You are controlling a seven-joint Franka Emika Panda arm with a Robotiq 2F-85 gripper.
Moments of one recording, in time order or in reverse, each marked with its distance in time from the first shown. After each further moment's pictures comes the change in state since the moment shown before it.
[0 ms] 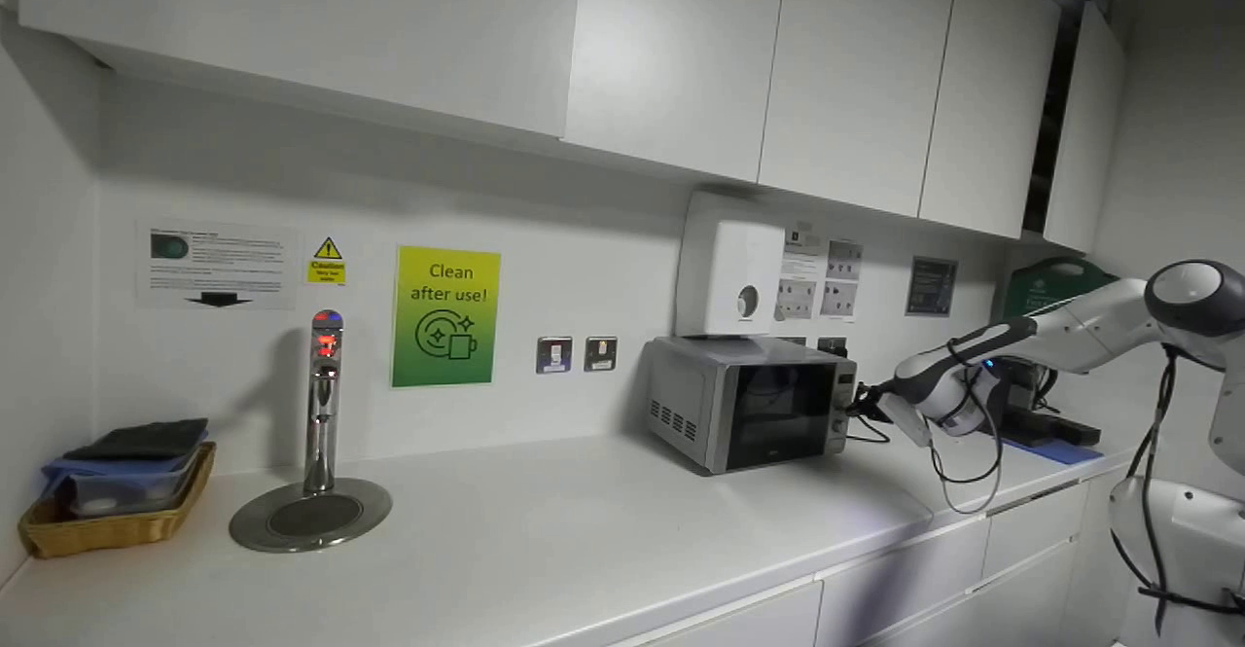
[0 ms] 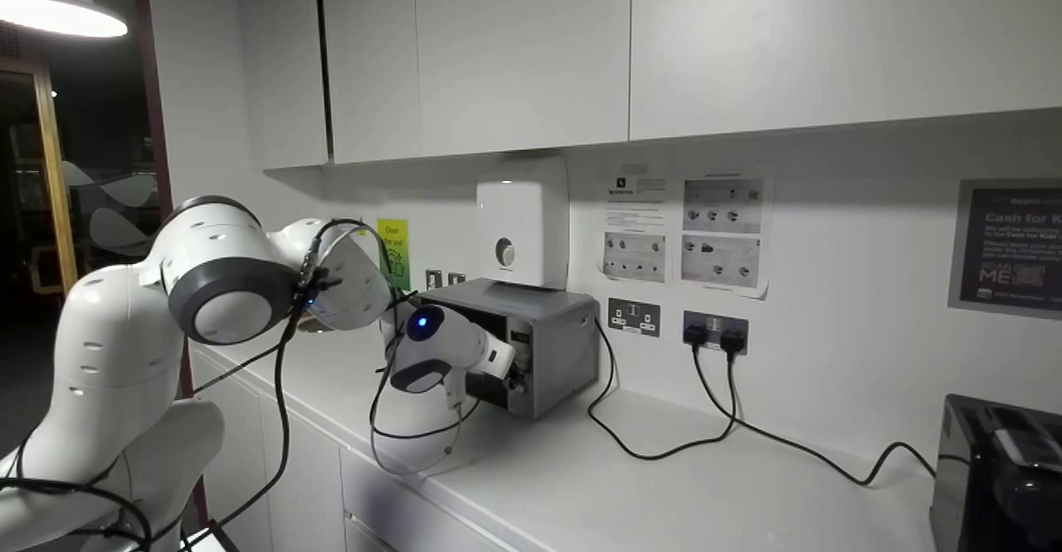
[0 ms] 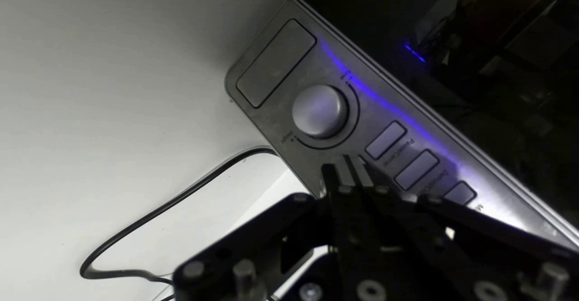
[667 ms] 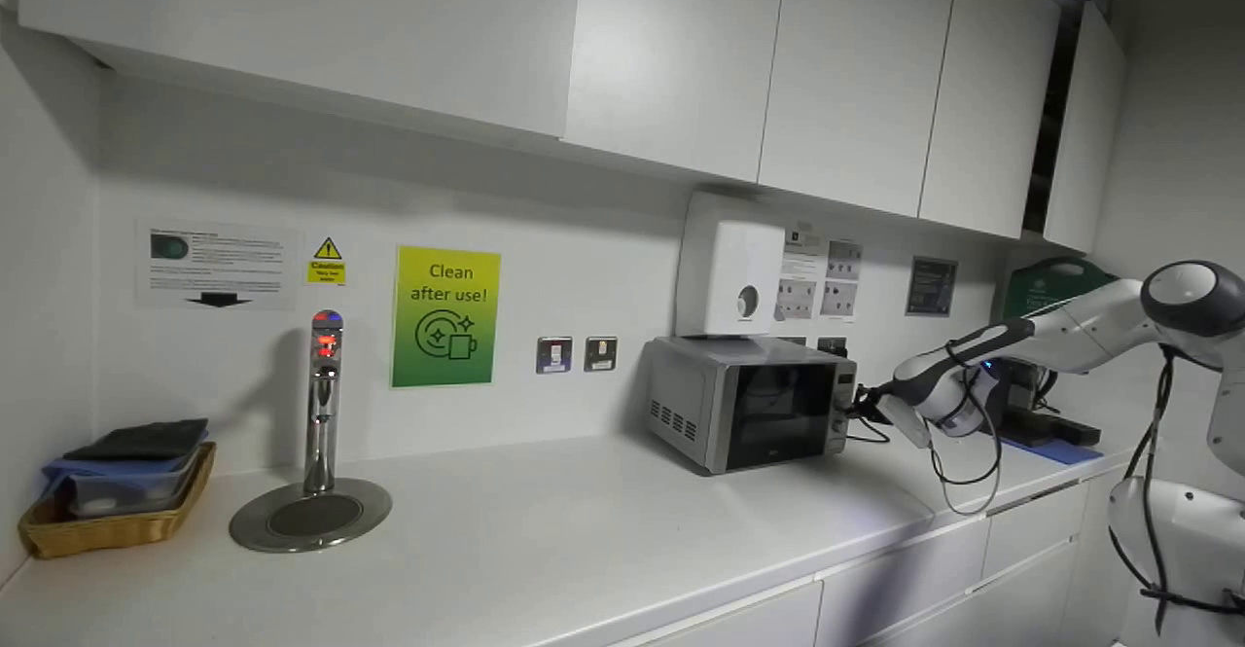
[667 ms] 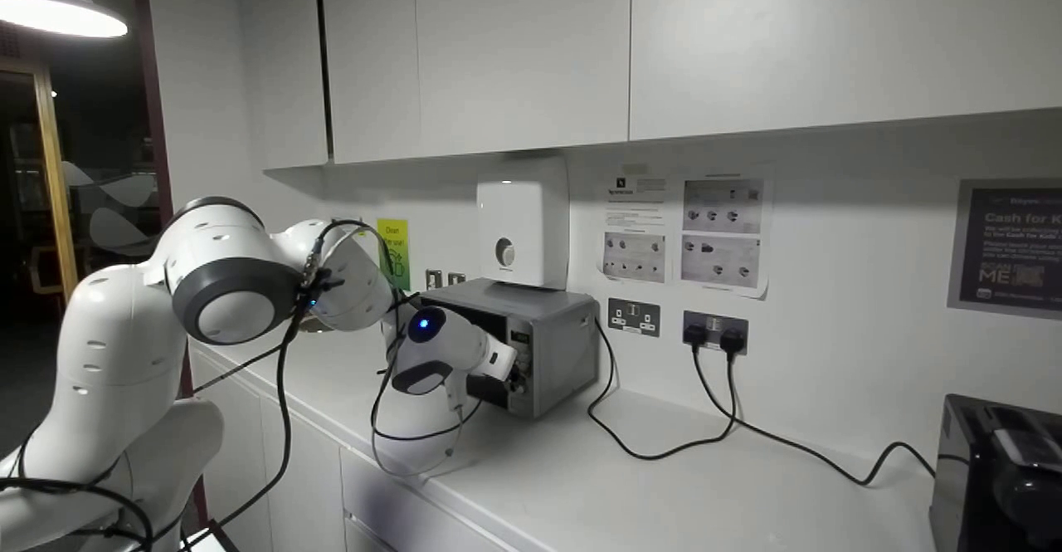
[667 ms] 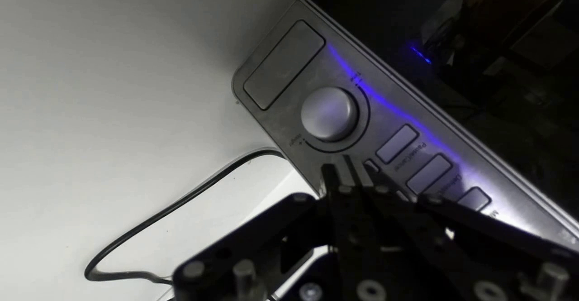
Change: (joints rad) arm 0.024 0.000 -0.028 0.006 0.000 0.000 0.000
